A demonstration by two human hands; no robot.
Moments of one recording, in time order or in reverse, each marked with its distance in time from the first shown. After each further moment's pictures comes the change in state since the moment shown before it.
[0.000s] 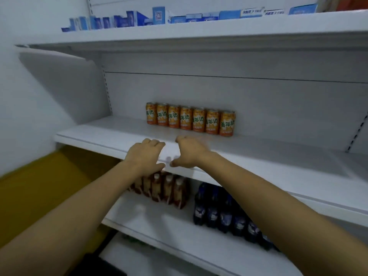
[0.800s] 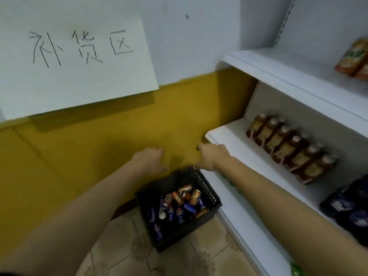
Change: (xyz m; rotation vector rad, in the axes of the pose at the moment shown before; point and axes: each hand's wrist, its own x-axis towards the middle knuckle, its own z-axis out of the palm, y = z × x) left_hand -0.357 -0.276 0.190 -0.353 -0.616 -0.731; right_hand 0.017 -0.368 0.241 -0.140 -0.485 -0.512
